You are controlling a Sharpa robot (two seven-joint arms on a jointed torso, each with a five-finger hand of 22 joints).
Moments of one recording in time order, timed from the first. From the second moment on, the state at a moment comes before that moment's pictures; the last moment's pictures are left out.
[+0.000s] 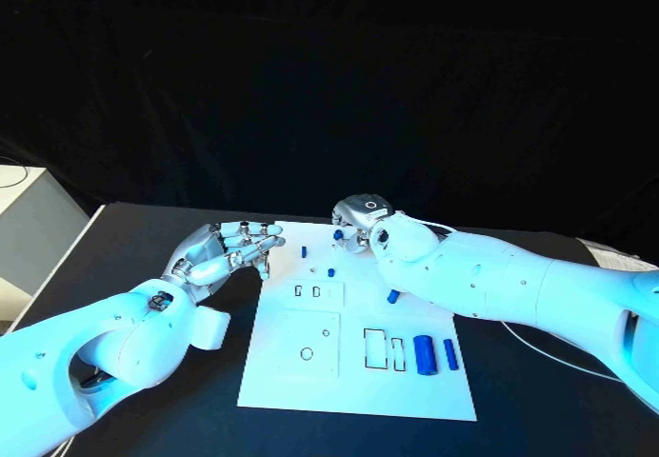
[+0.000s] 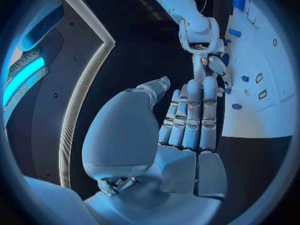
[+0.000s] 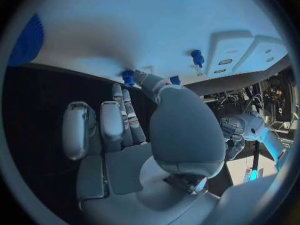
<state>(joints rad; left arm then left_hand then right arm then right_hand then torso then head) 0.98 -0.99 0.25 1.77 -0.23 -0.31 0.35 1.42 -0.20 0.50 0.13 0.07 0.88 0.21 0.25 0.20 1.13 0.13 0.11 0.08 1.04 0.06 0.94 0.64 0.17 0.93 0.16 1.03 0.61 1.33 -0.37 -0.15 0.99 -1.69 -0.45 -0.25 1.30 -0.25 0.46 0.06 0.15 0.93 0.15 0.14 0.34 1.06 0.10 0.06 0.07 1.45 0.02 1.23 0.98 0.07 1.38 0.12 1.35 1.26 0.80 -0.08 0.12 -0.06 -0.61</state>
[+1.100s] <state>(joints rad) 0.98 -0.99 0.25 1.71 -0.21 -0.29 0.35 1.42 -0.20 0.50 0.13 0.07 0.88 0.21 0.25 0.20 1.12 0.14 0.11 0.08 1.04 0.06 0.94 0.64 0.17 0.93 0.16 1.03 0.61 1.34 -0.74 -0.13 1.25 -1.35 -0.51 -0.14 1.43 -0.26 0.31 0.23 0.22 0.94 0.14 0.08 0.34 1.47 0.05 1.32 1.26 1.47 -0.02 1.49 1.30 0.02 1.47 0.09 1.53 1.31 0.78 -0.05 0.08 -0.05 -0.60</state>
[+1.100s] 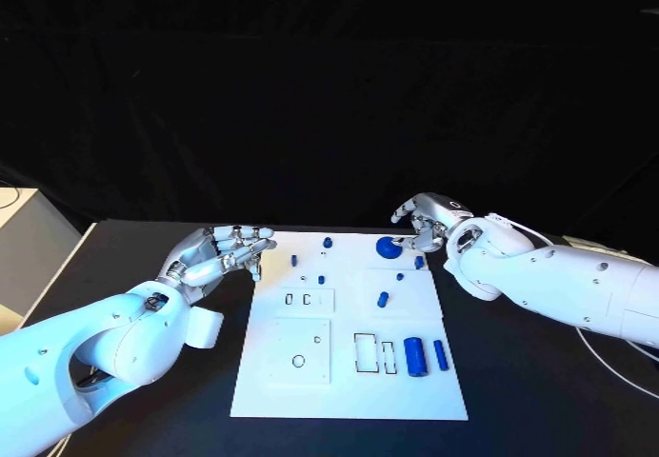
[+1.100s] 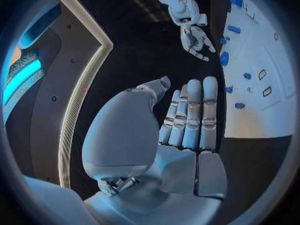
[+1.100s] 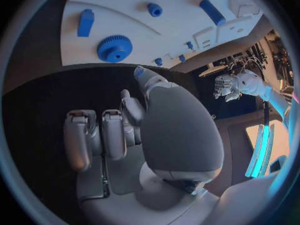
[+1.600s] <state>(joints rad) 0.98 -0.99 0.25 1.71 -0.21 -0.28 0.35 1.42 -0.20 0.50 0.13 0.07 0.88 0.21 0.25 0.20 1.12 0.14 0.11 0.08 1.04 0.06 0.94 0.64 0.17 0.92 0.16 1.03 0.61 1.34 -0.71 -0.12 1.19 -1.29 -0.37 -0.14 1.42 -0.25 0.26 0.25 0.24 0.94 0.16 0.08 0.35 1.47 0.07 1.57 1.31 1.47 0.00 1.55 1.31 0.01 1.47 0.10 1.57 1.31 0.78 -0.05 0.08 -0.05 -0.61</state>
